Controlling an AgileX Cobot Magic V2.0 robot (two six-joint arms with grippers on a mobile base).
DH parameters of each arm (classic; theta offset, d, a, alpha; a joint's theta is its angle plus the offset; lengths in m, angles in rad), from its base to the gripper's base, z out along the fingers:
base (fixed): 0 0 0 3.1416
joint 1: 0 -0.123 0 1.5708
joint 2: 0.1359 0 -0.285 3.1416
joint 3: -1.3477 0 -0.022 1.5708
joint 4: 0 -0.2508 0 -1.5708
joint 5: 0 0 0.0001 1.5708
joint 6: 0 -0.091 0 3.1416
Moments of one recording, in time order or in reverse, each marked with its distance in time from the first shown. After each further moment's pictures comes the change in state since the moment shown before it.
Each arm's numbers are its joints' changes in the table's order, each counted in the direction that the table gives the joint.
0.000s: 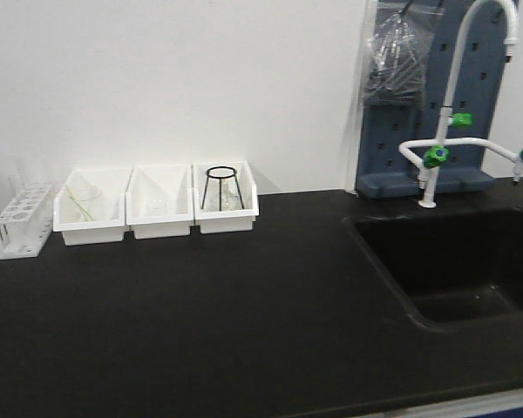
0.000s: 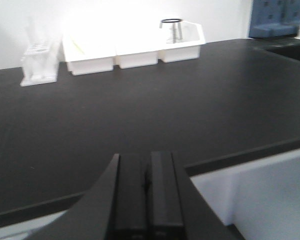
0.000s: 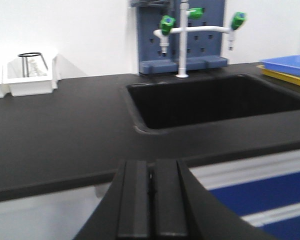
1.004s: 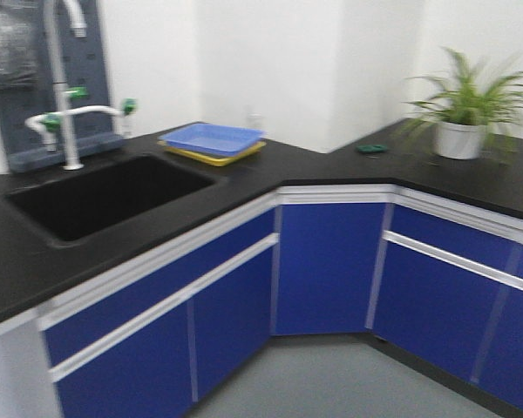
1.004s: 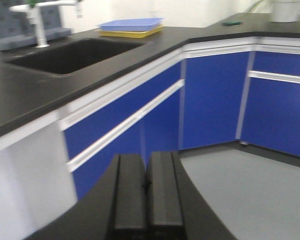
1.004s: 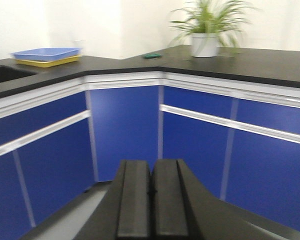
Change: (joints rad) left arm 0.000 0.000 0.000 0.000 0.000 0.000; right arm 0.000 0.000 0.000 0.000 0.000 0.000
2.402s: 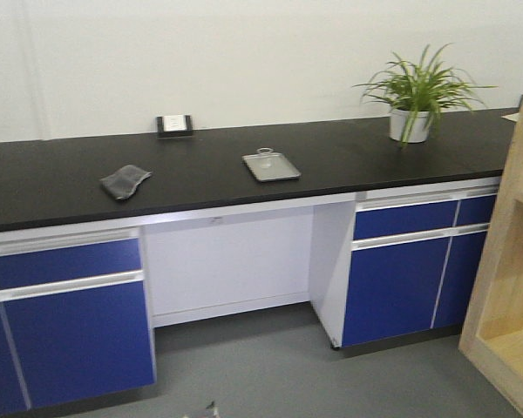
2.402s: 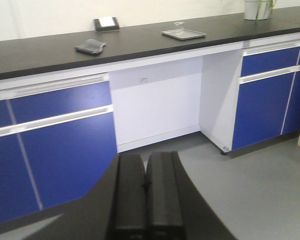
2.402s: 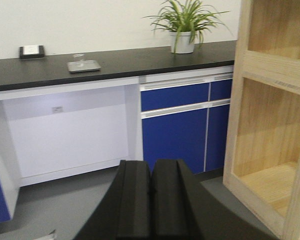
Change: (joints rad) left arm 0.000 0.000 0.000 0.000 0.000 0.000; right arm 0.000 0.000 0.000 0.000 0.000 0.000
